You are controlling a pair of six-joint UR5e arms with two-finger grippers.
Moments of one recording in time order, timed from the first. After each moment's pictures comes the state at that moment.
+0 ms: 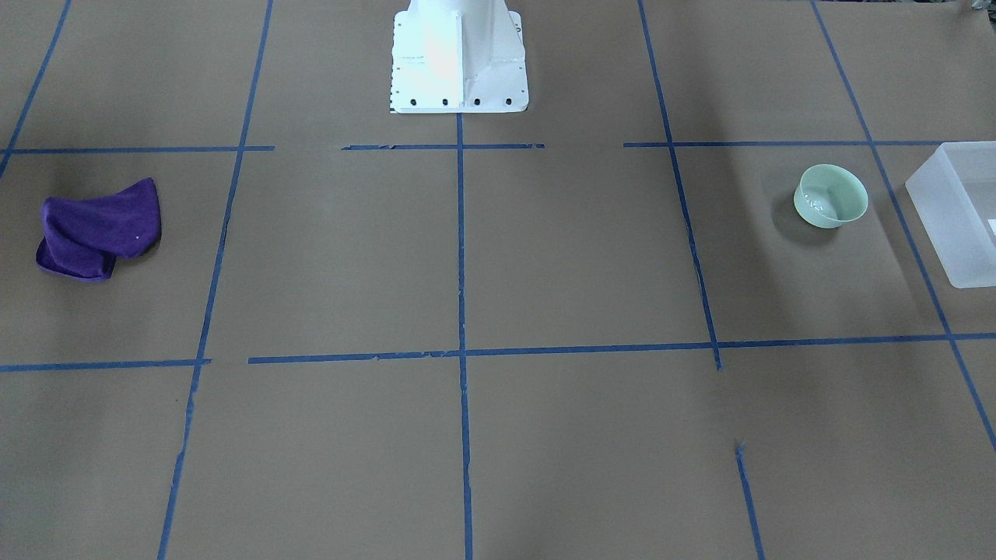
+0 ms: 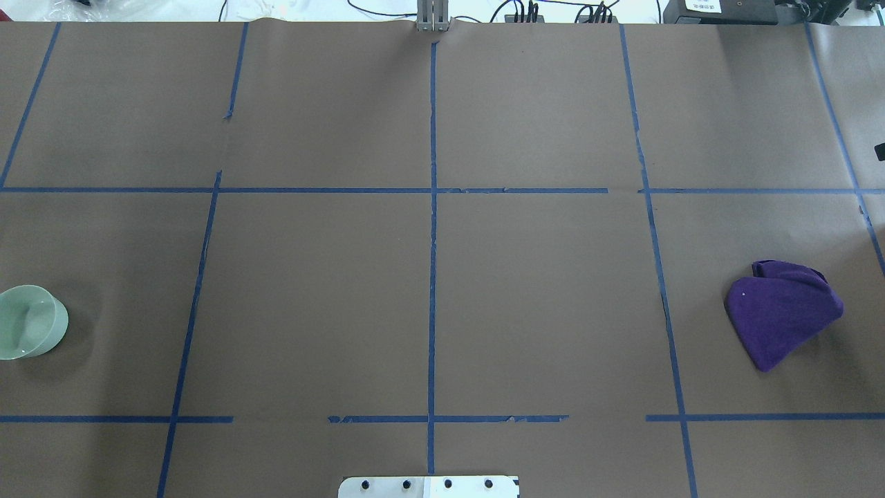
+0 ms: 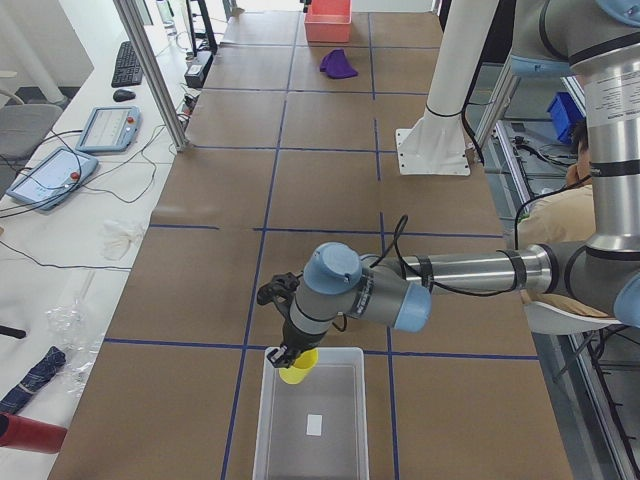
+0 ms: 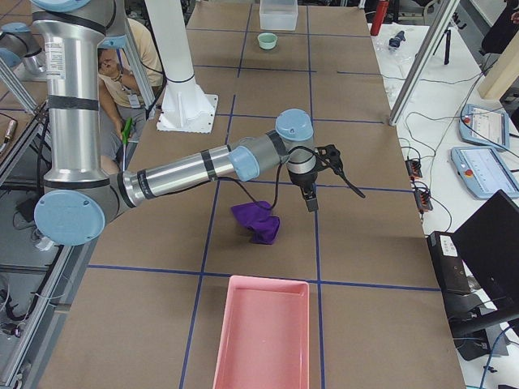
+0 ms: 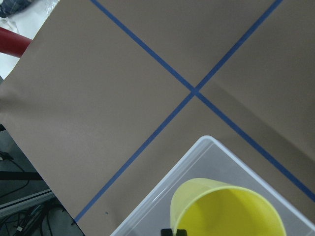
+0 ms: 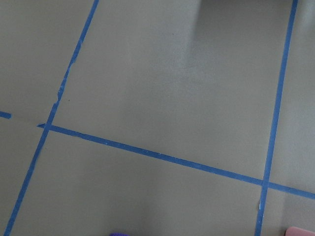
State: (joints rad) left arm -1.67 -1.32 -1.66 -2.05 -2.24 0.65; right arm 1.38 -1.59 1.92 -1.39 2.27 0.24
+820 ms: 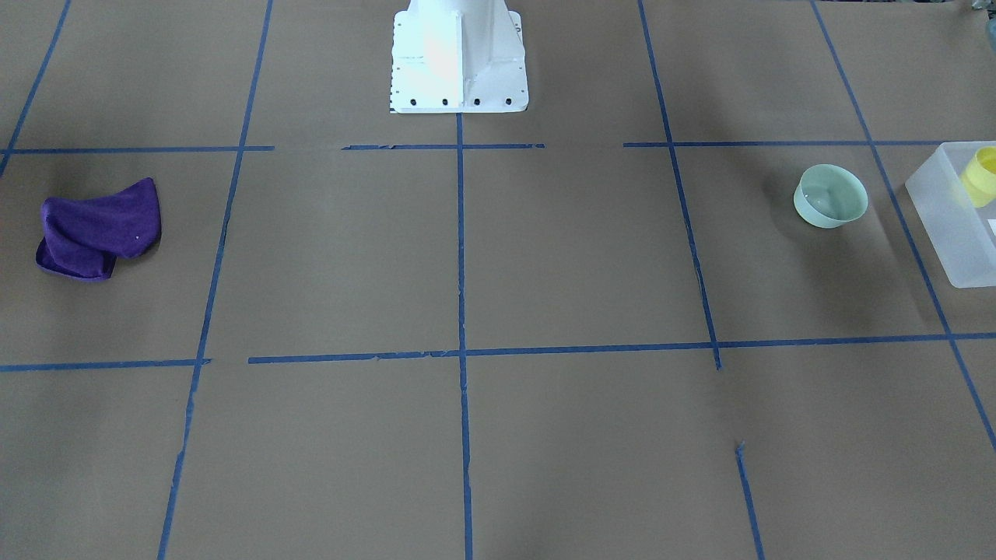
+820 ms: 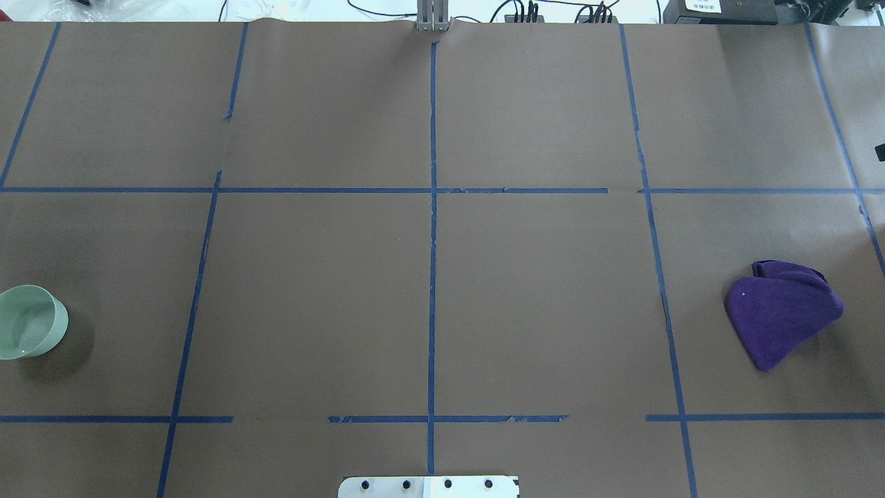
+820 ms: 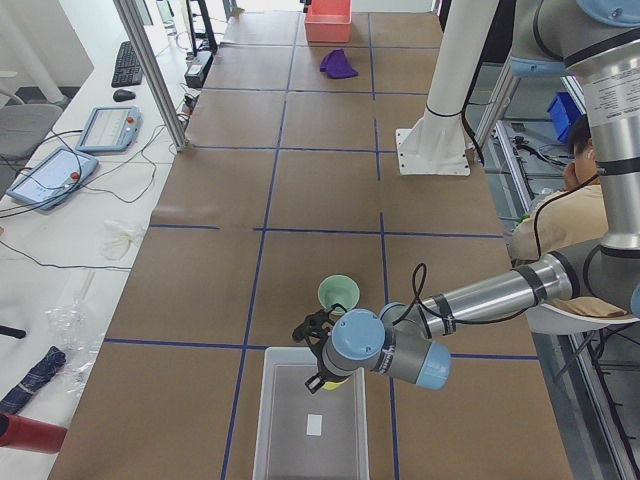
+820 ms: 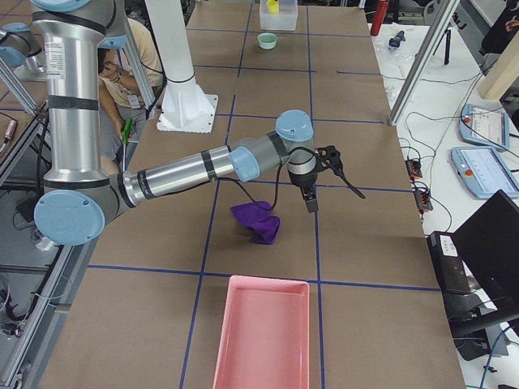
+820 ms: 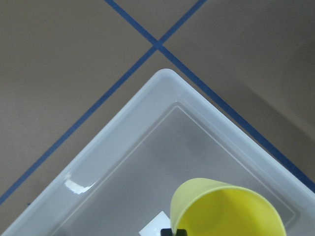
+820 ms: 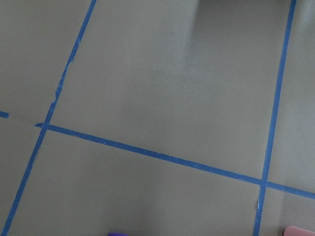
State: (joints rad) left arm -1.55 -1.26 -1.49 -2.23 -2.39 0.60; right arm 1.38 -1.59 1.91 -1.39 2.27 0.23
